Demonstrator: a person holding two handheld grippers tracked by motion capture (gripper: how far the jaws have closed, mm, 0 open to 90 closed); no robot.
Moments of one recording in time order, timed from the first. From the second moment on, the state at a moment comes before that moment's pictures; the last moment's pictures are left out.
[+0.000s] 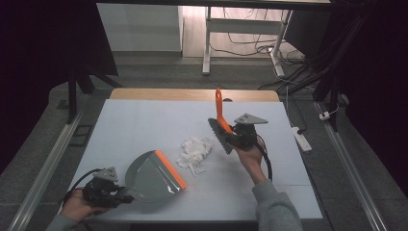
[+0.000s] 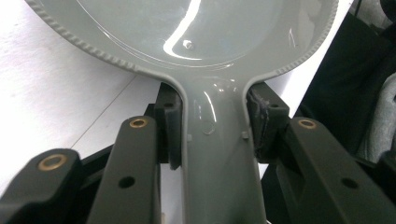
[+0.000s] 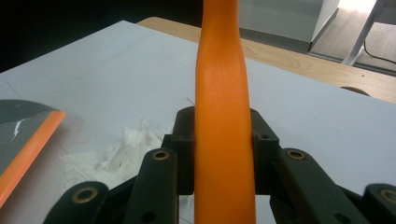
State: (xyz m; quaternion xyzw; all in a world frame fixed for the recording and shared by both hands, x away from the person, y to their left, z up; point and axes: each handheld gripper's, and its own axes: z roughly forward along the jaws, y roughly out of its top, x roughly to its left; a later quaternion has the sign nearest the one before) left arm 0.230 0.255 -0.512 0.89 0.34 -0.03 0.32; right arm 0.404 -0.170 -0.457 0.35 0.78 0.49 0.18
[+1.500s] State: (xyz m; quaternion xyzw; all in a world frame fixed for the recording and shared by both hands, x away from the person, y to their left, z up) left arm 0.250 0.227 -0.520 0.90 0.32 -0.05 0.30; right arm 0.445 -0.141 -0.479 0.38 0.81 0.42 0.18
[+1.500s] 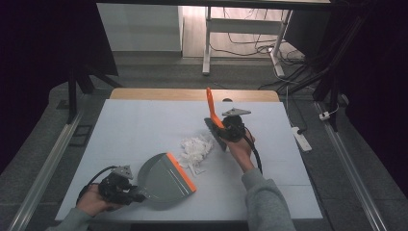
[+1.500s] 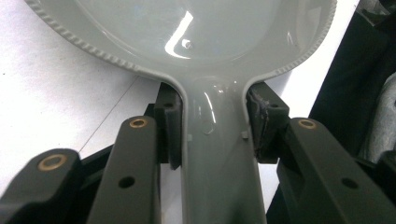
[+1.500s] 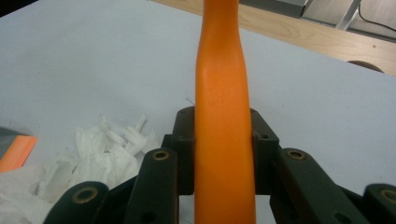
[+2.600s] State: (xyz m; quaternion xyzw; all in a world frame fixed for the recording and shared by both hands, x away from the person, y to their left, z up) left arm 0.253 0.224 -0.521 0.89 0.33 -0.05 0.30; right arm 0.449 -0.091 -0.488 0.34 0.85 0.36 0.16
